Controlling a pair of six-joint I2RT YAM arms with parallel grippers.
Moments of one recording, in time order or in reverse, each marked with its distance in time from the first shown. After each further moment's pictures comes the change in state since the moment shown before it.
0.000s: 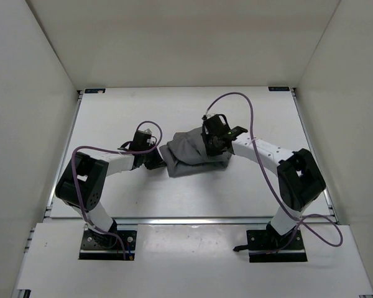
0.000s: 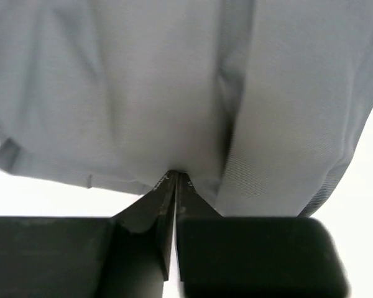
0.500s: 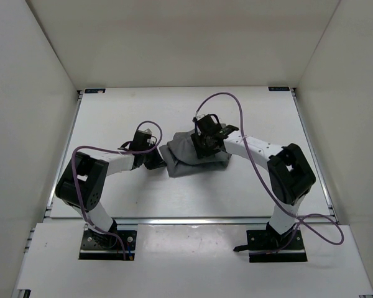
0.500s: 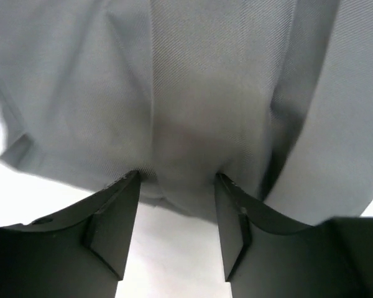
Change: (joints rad) left arm 0.000 0.000 0.001 0.000 0.001 0.001; right arm 0.042 0.063 0.070 -0.001 -0.029 -0.092
